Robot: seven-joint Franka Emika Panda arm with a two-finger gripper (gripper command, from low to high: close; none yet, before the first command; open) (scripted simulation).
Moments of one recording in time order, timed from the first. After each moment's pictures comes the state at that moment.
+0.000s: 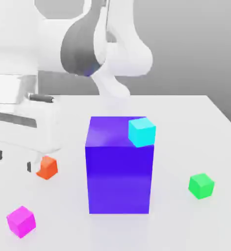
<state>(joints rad) -0.23 0.06 -0.18 -2.41 0.06 2.63 0.85</state>
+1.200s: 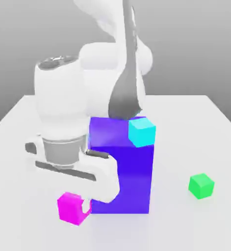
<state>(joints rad) -0.07 0.08 0.04 -2.49 0.15 2.73 0.99</state>
